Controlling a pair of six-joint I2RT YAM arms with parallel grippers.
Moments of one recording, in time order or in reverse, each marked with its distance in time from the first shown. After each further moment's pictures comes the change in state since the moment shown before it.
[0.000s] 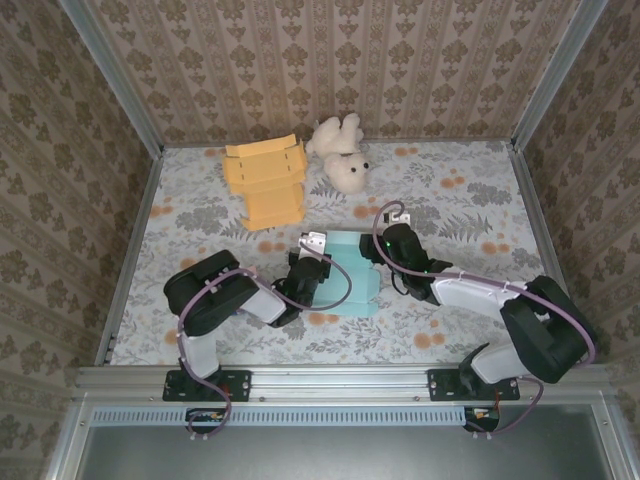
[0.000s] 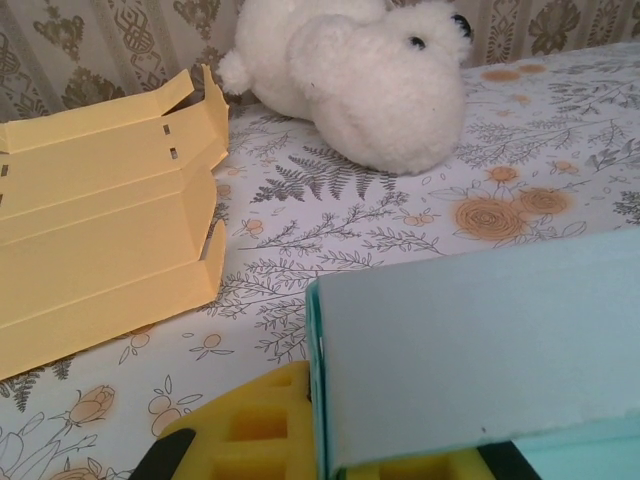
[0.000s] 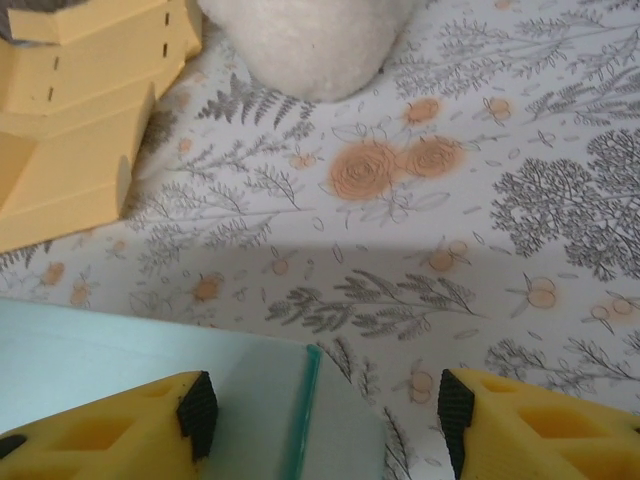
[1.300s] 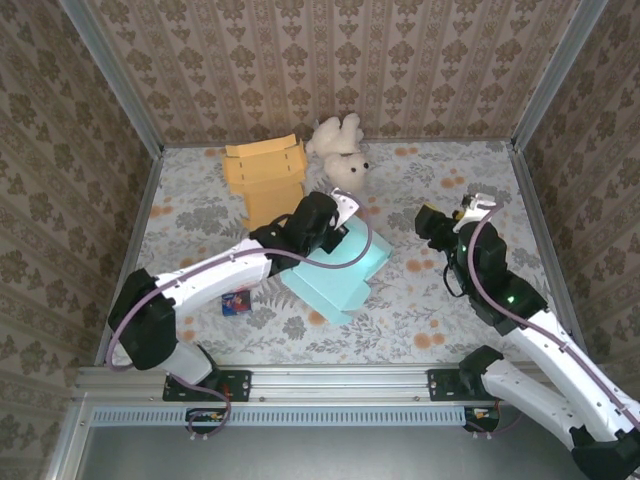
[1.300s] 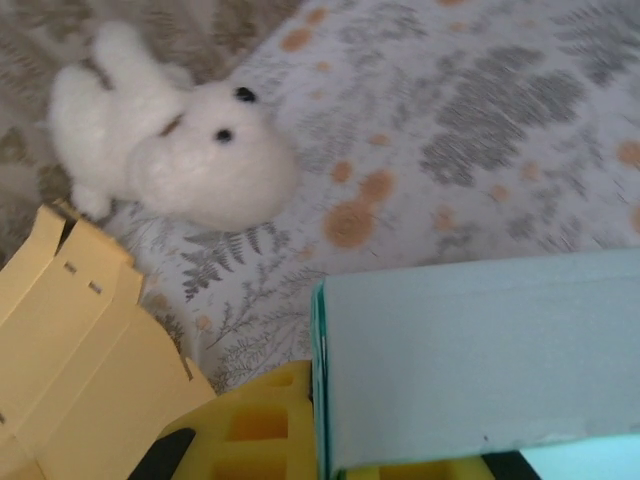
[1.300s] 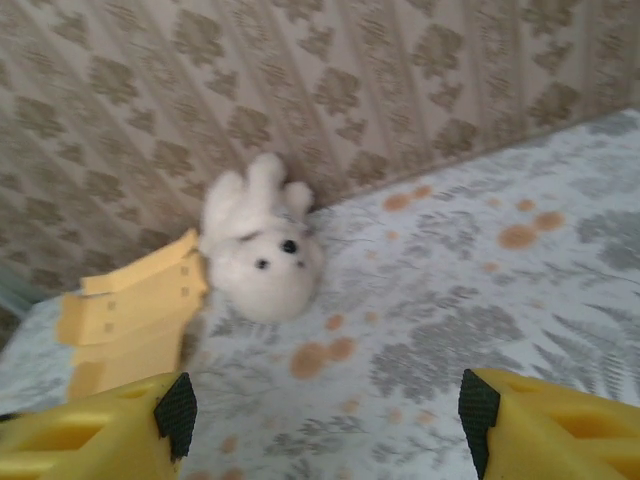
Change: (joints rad) left arm 0.050 -0.348 0.638 -1.342 0.444 0.352; right arm -0.097 -0.693 0.146 -0.576 0.197 -0.003
